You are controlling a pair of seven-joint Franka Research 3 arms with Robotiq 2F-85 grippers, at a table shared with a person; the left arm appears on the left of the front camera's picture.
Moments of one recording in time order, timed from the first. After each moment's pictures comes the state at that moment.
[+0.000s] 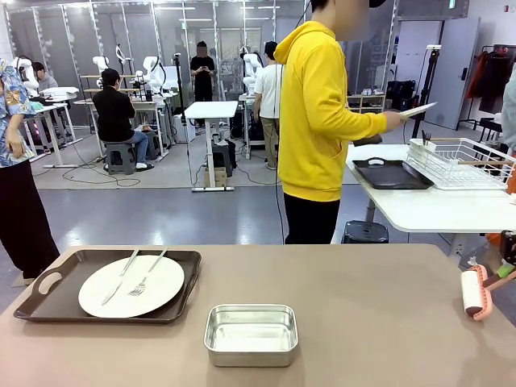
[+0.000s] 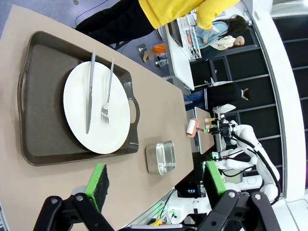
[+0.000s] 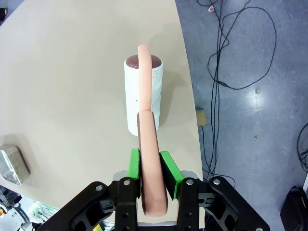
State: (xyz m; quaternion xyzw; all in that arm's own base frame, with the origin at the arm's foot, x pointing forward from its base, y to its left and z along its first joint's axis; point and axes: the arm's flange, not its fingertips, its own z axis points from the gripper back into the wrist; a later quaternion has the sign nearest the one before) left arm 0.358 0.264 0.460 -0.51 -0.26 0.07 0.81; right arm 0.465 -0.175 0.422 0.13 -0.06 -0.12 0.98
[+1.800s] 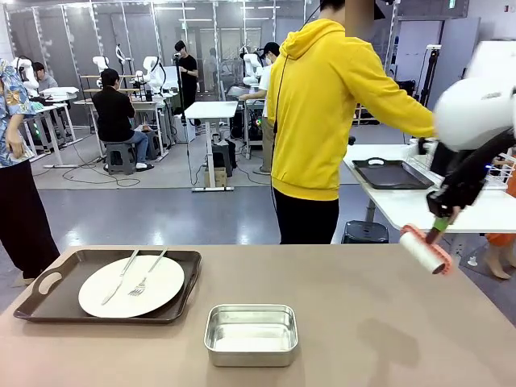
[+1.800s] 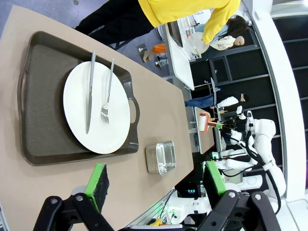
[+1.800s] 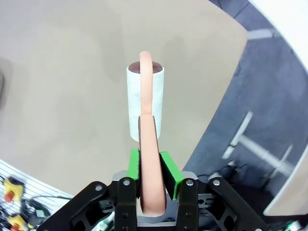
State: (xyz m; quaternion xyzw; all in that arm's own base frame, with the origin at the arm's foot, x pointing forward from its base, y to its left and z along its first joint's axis) left arm 0.358 0.264 0.460 -0.52 -0.26 0.07 0.81; right arm 0.474 0.045 0.542 -0.07 -0.10 0.24 0.96
